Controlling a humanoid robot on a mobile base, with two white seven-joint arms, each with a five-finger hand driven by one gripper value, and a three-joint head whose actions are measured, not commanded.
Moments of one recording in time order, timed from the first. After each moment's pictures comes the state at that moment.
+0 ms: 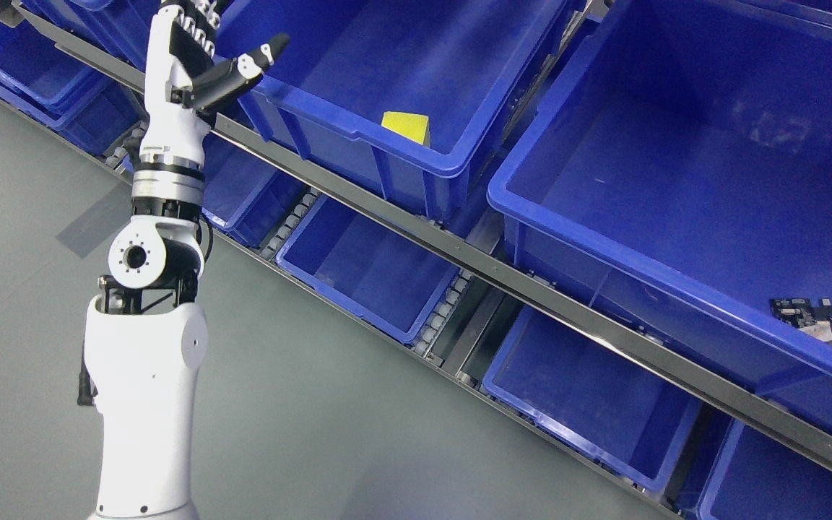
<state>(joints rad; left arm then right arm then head) -0.44 0.00 0.02 -1.60 0.18 -0.04 -0.07 0.00 0.00 -0.09 0.00 0.00 -0.09 -0.03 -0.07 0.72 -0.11</state>
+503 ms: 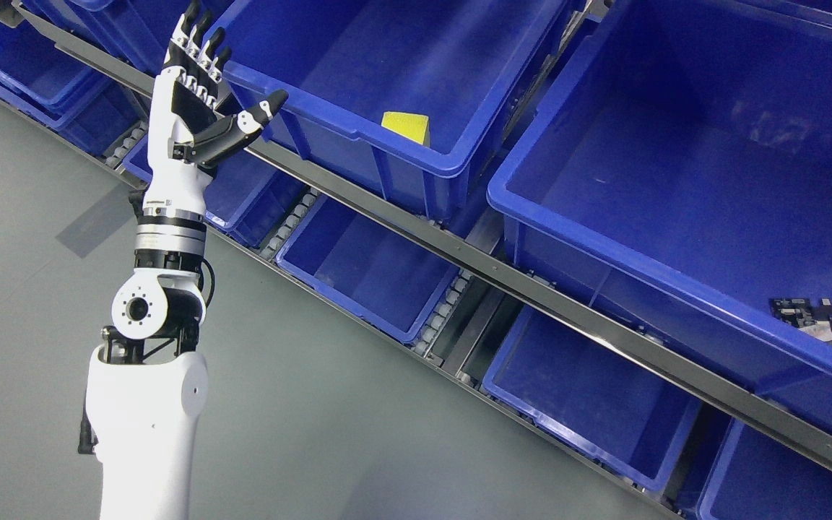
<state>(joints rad) -0.35 0.00 0.01 -1.67 0.19 -0.06 -0.07 0.00 0.00 -0.09 0.00 0.00 -0.09 -0.03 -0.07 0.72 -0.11</state>
